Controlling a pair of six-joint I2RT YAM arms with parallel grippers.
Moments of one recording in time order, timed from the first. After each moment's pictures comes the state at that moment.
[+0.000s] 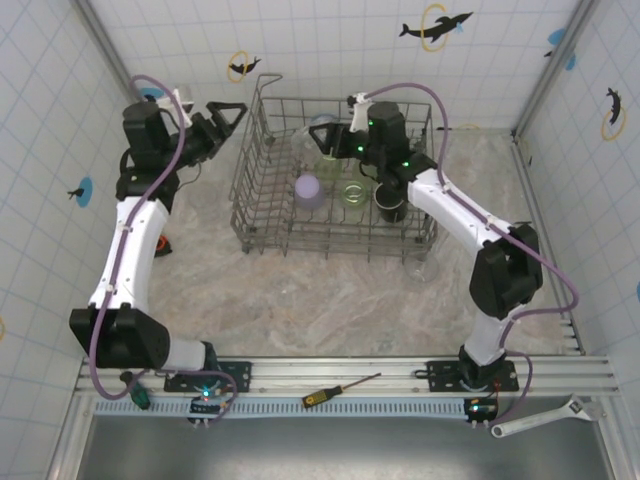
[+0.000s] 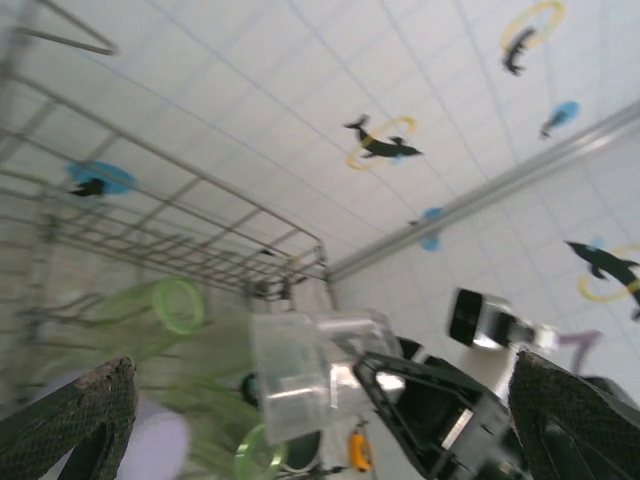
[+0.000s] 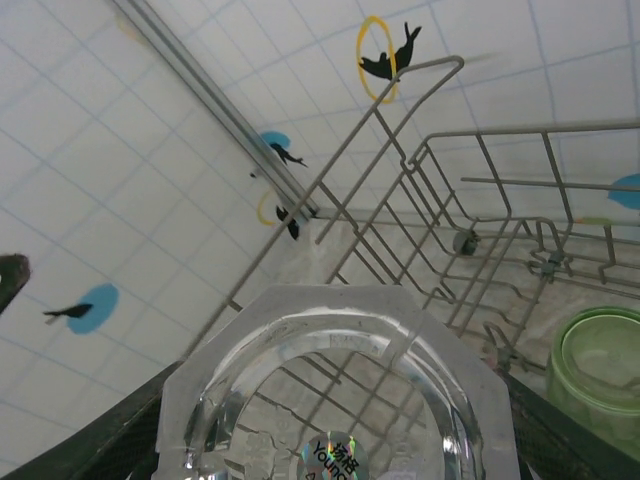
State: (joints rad) left arm -0.01 1.40 1.44 -0.28 0.69 -0.76; right arm 0.59 1.80 1.62 -0.07 -0.25 0.48
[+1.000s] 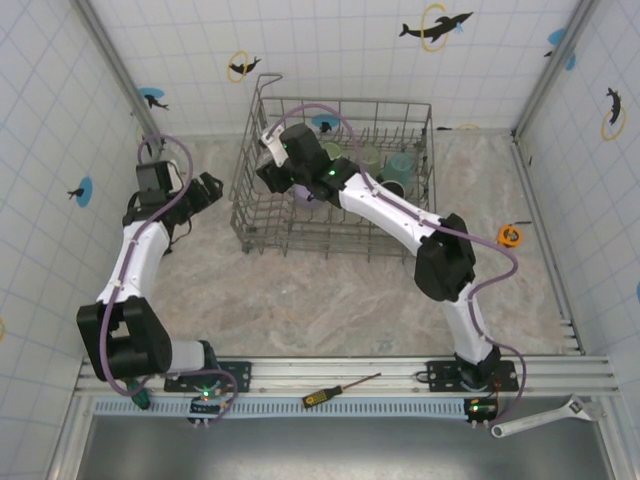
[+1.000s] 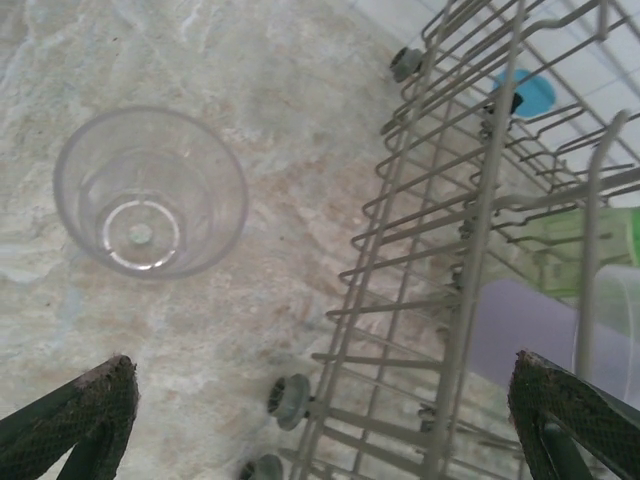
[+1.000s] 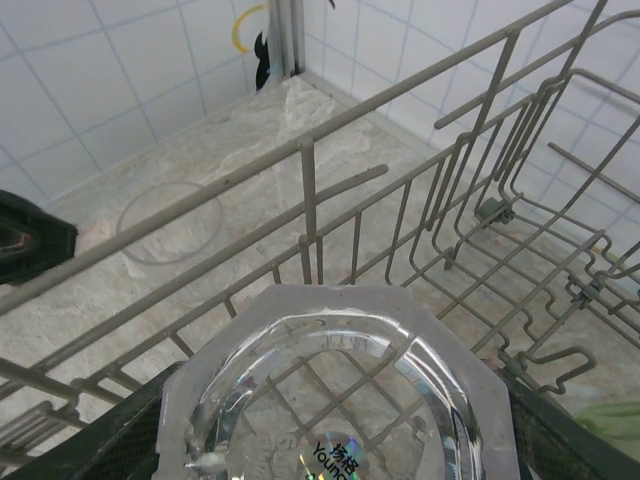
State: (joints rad) left arm 0.11 1.34 1.03 -0.43 0.32 -0.43; right arm 0.84 2.17 2.06 -0.40 0.01 -0.03
